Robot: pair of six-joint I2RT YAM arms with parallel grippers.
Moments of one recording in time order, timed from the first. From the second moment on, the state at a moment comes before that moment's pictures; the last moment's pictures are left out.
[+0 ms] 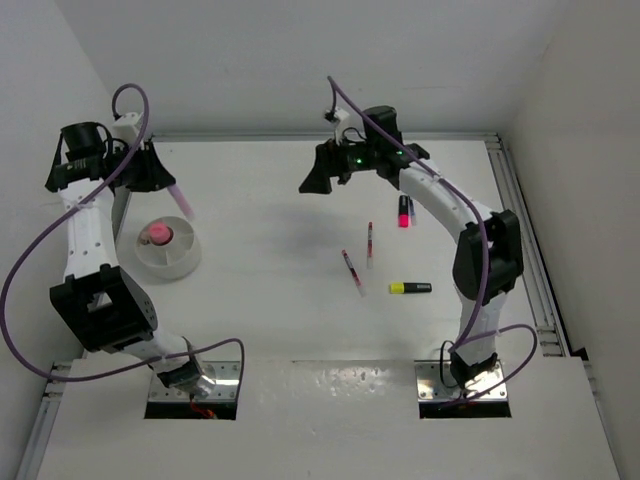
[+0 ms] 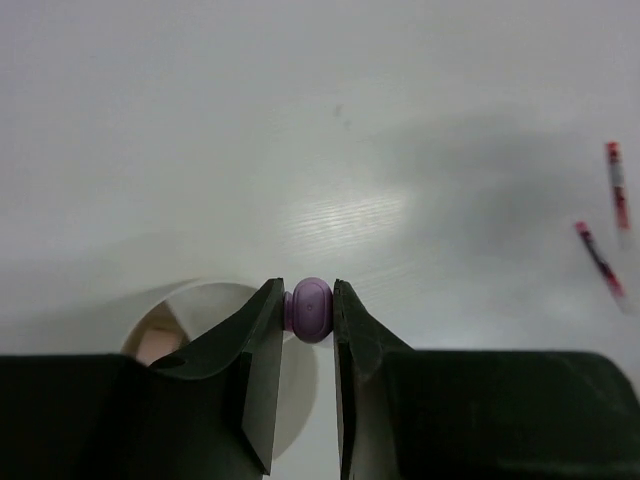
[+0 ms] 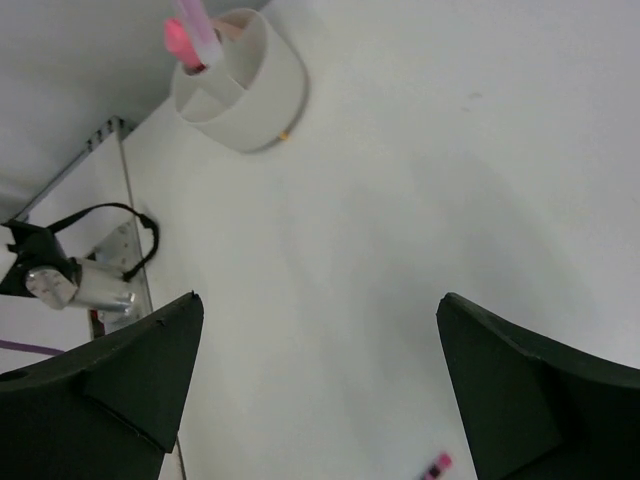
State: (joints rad) left arm 0.39 1.52 1.54 -0.79 0.67 0.24; right arm 0.46 1.94 1.69 -0.28 -0.82 0.09
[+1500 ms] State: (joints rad) left arm 0.45 1.55 1.31 -0.48 0.38 0.04; right arm 0.23 1.80 1.41 -0.45 -0.68 -0.01
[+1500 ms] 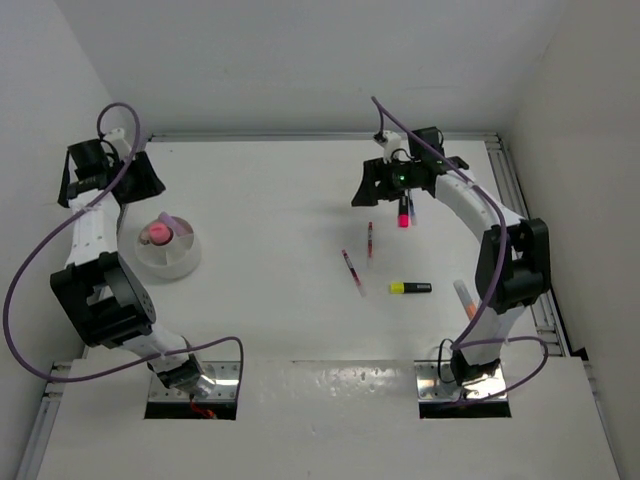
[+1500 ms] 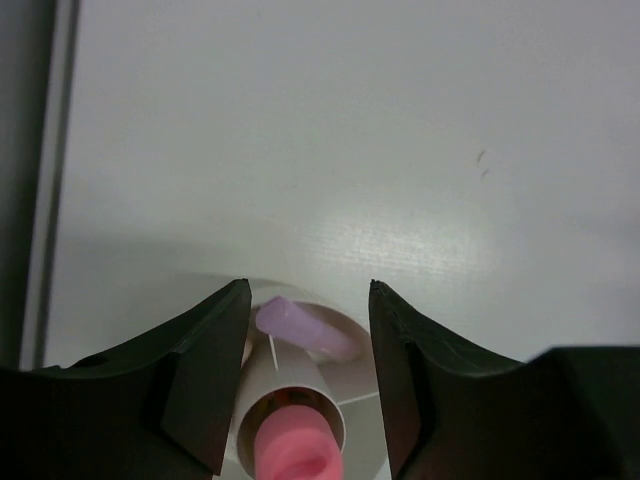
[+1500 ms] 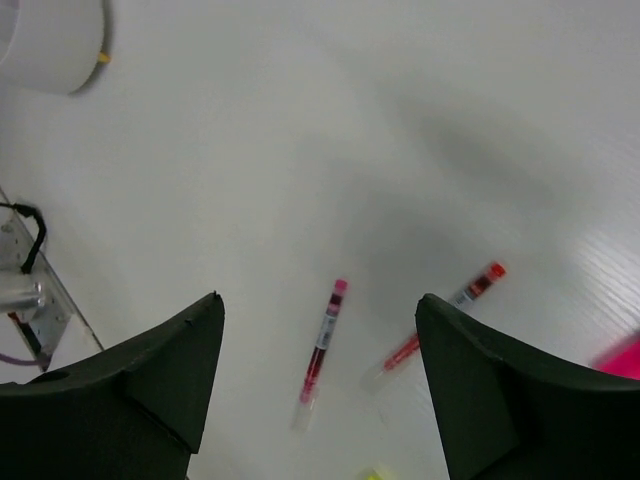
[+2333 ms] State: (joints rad) left arm 0.08 1.50 1.47 -0.49 0.29 0.26; right arm -0.07 1.36 0.97 -0.94 -0.36 -0.57
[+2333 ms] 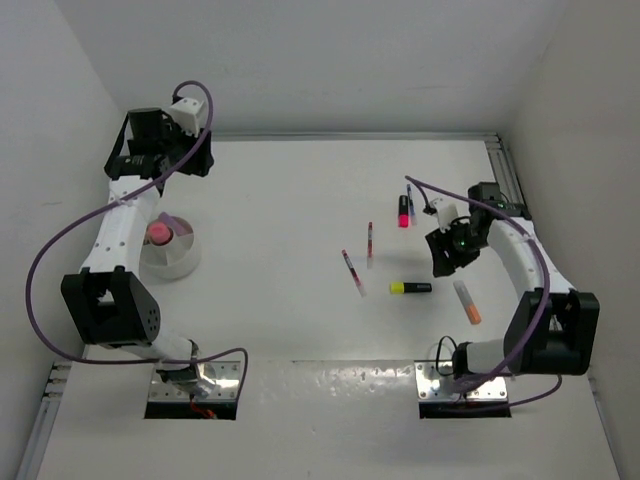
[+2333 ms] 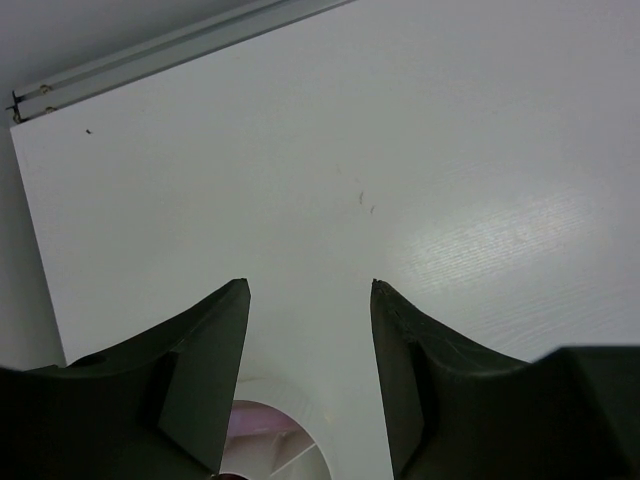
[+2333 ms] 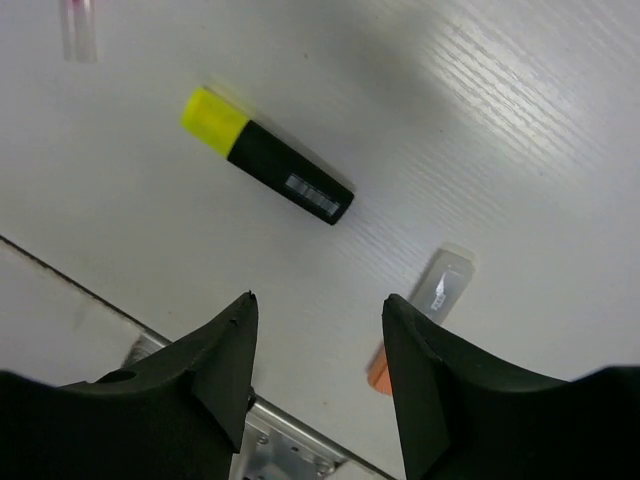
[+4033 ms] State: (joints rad) left arm 0.05 1.48 1.38 -0.36 0.48 0.19; right arm -0.18 1.68 1.29 -0.94 -0.28 -0.38
